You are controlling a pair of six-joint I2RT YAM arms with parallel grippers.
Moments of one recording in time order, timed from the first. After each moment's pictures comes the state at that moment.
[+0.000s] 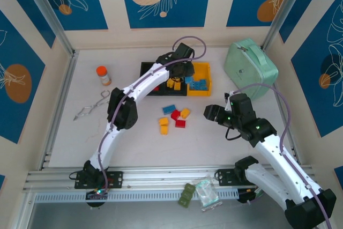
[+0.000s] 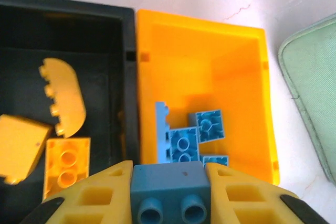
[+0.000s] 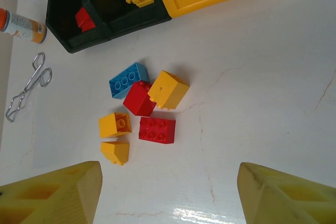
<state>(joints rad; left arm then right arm) -0.71 2.41 2.36 -0.81 -0.04 -0.73 0.39 0.77 0.70 -0.69 -0.17 0.68</state>
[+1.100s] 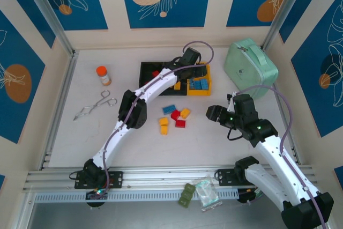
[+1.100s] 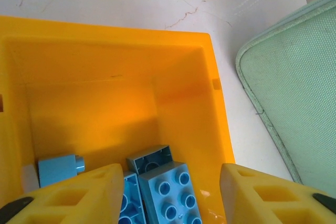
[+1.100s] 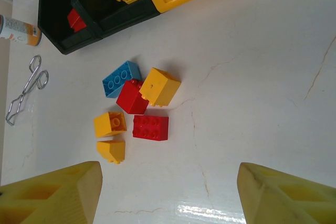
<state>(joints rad) -0.74 2.62 2.53 -0.63 0.06 -0.71 0.33 0.76 0.69 -0.71 -0.22 0.68</state>
